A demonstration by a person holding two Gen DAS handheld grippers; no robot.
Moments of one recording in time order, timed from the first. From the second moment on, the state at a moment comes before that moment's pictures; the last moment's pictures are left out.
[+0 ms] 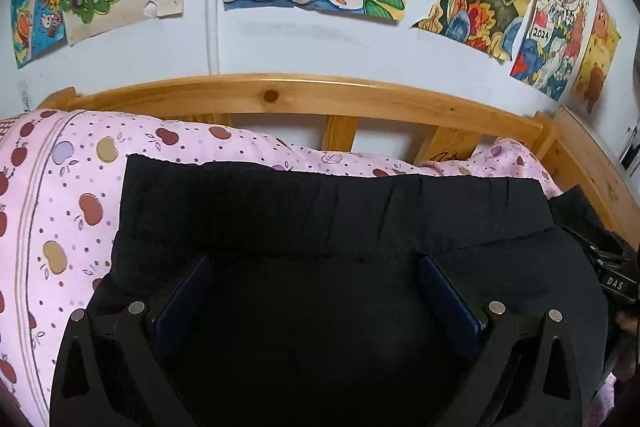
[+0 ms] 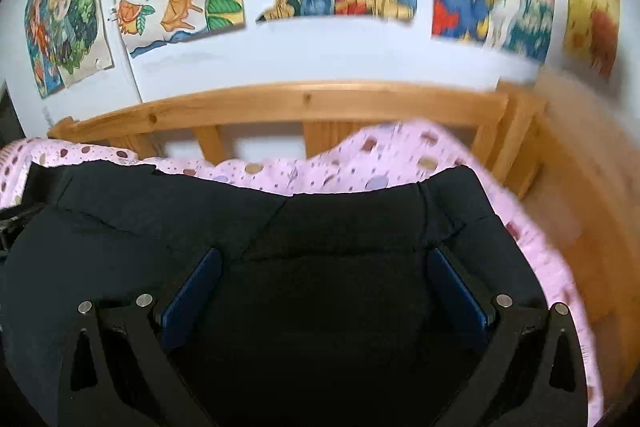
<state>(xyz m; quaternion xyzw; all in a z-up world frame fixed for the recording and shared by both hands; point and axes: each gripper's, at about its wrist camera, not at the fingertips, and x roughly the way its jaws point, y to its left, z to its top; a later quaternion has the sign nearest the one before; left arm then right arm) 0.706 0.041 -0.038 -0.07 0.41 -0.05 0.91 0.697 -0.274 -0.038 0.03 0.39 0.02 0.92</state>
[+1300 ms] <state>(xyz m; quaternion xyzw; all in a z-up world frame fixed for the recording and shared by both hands) 0.694 0.050 -0.046 -0.06 0.37 -0.08 0.92 0.654 -0.284 -0.024 0.06 0.33 0.03 0.94</state>
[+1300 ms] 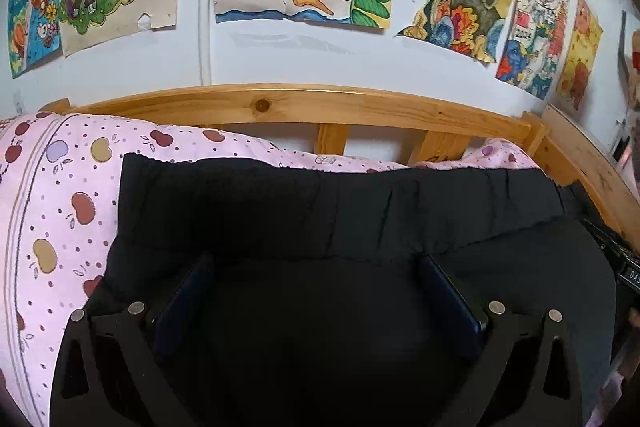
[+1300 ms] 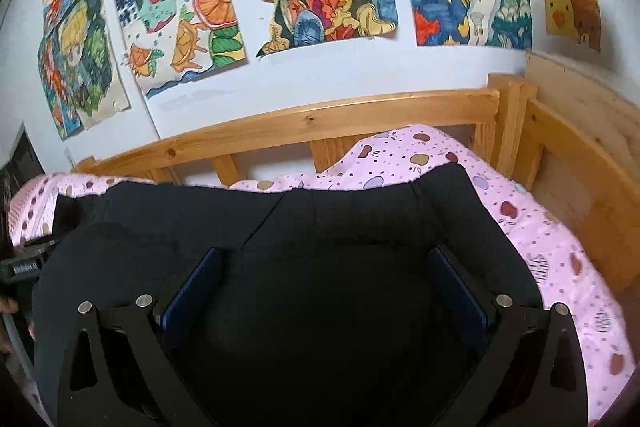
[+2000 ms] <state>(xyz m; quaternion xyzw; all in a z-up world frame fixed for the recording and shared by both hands) 0.627 0.114 -0.034 -0.01 0.37 0.00 0.93 0.583 -0.370 -0.028 0.10 0.37 -0.08 0.92</state>
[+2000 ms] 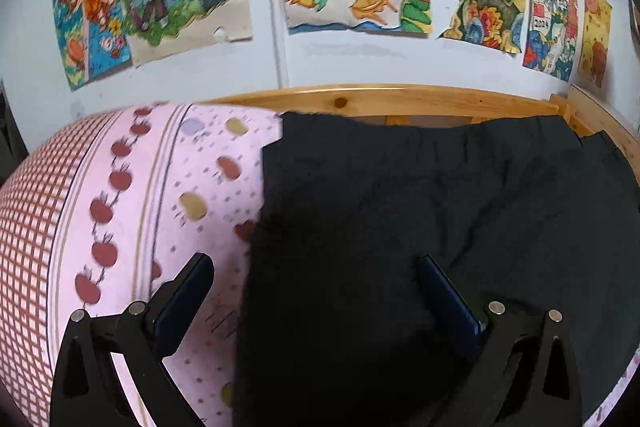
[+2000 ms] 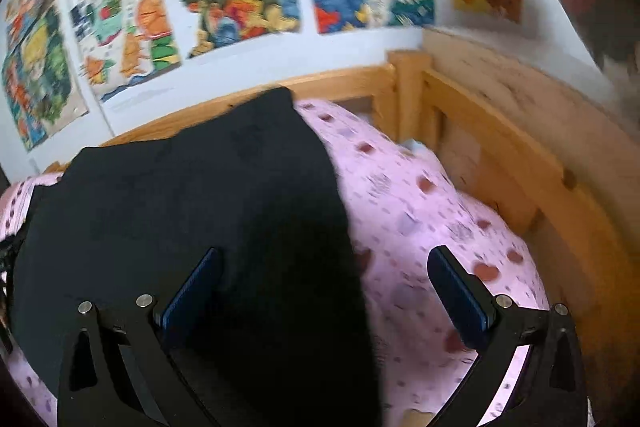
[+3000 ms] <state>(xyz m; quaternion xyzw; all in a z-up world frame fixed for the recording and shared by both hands) 0.645 0.152 -0.106 -0.19 0.50 -0.33 0.78 0.624 -0.349 -0.094 0.19 0.49 0.26 0.81</state>
